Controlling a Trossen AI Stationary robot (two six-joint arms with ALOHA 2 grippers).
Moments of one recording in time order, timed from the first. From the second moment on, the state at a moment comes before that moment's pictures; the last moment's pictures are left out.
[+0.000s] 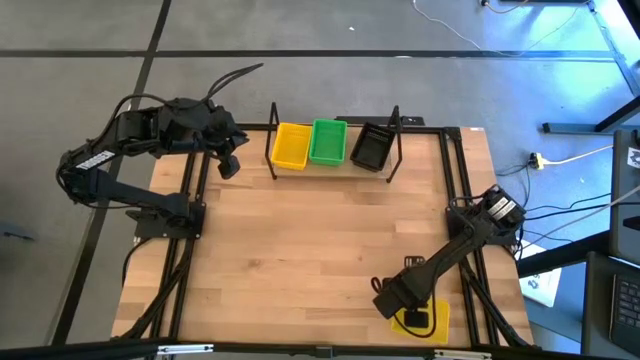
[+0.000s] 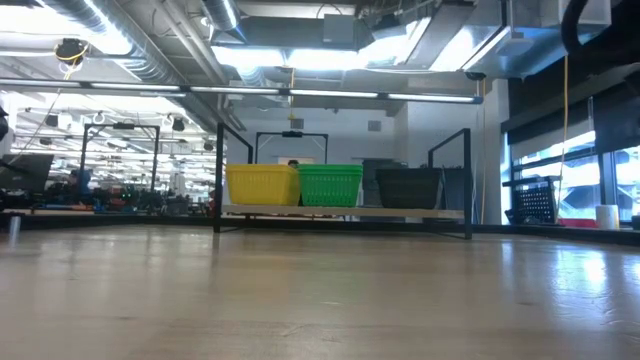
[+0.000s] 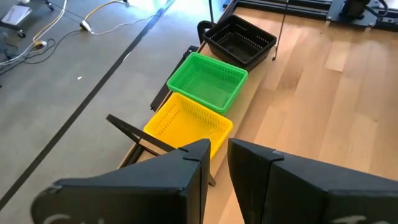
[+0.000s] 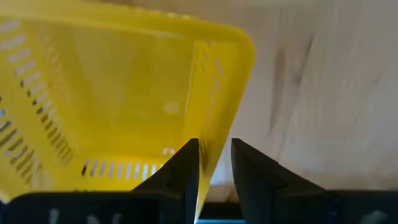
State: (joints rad) left arm 0.21 1.06 1.55 -1.08 -0.34 -0.04; right arm 0.70 1.89 1.27 -1.15 -0.31 0.75
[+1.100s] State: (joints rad) left arm 0.21 1.06 1.55 -1.08 -0.35 -0.02; right arm 0.57 1.89 1.27 -1.02 -0.12 0.58
